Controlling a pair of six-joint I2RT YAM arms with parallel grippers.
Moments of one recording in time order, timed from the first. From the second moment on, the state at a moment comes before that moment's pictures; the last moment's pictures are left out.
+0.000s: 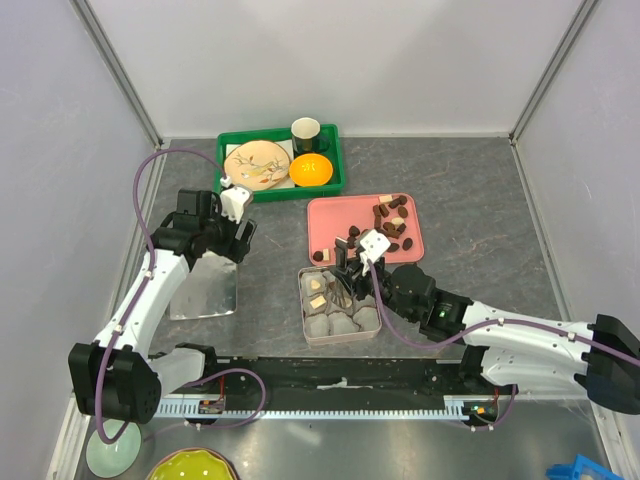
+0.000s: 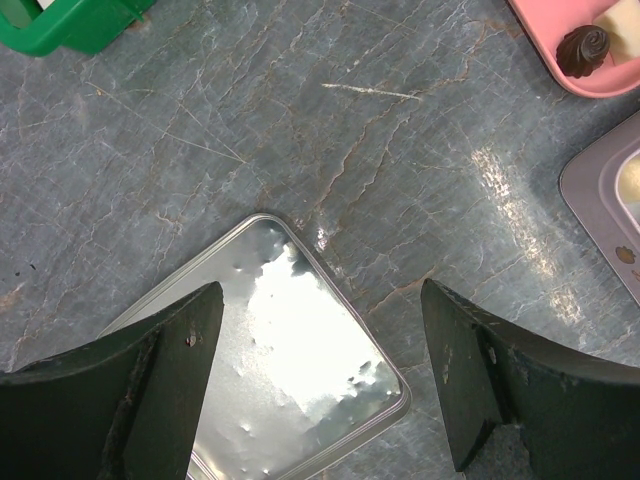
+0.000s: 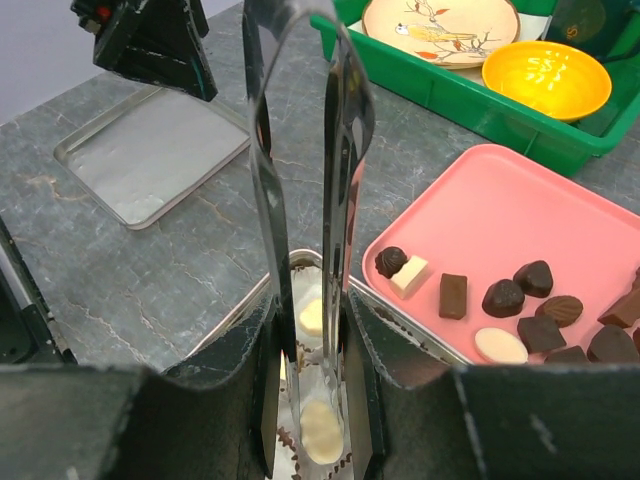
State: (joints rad) left arm -0.14 1.14 0.93 -0.63 0.18 0.35; right arm 1.10 1.02 0.54 0.35 0.26 0.11
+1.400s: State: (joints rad) left arm -0.14 1.11 0.93 -0.63 0.18 0.36; right arm 1.10 1.04 0.65 0.43 0.40 0.00
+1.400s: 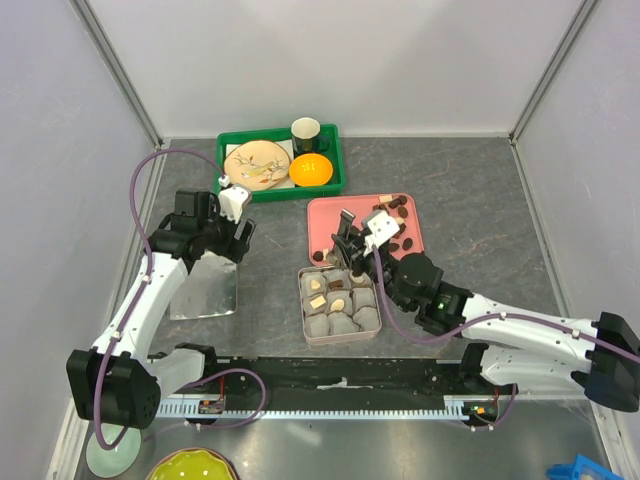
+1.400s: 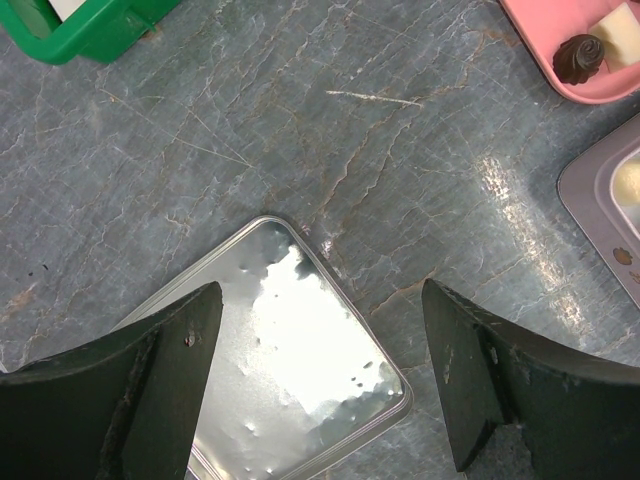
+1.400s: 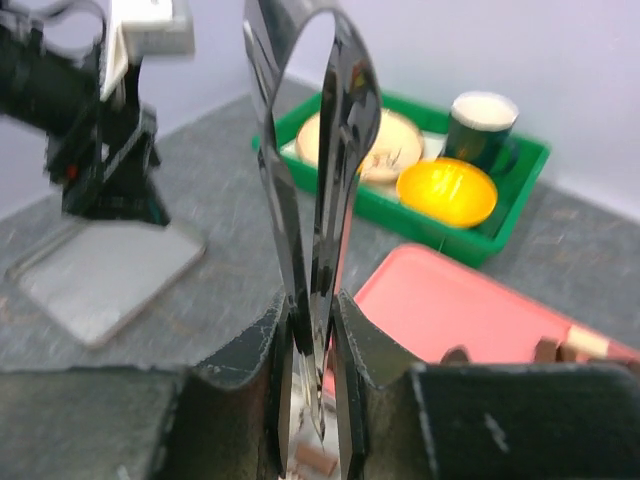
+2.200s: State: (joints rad) left arm -0.14 1.09 0.91 -0.63 0.16 0.36; right arm 0.79 1.46 0.77 0.76 0.47 -0.10
